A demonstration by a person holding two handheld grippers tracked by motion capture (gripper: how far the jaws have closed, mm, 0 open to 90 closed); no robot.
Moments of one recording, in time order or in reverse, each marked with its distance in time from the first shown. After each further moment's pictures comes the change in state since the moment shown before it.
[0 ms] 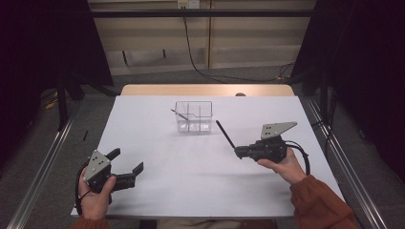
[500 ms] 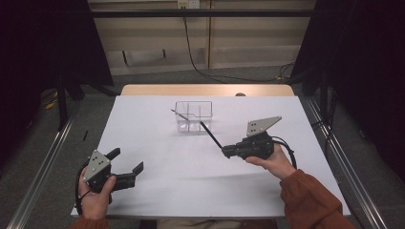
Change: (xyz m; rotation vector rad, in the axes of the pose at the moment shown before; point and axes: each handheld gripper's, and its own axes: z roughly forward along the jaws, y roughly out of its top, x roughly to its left) left arm 0.001 0.000 0.000 0.001 0.001 0.004; right arm 0.009 0.028 0.027 0.028 0.091 -0.058
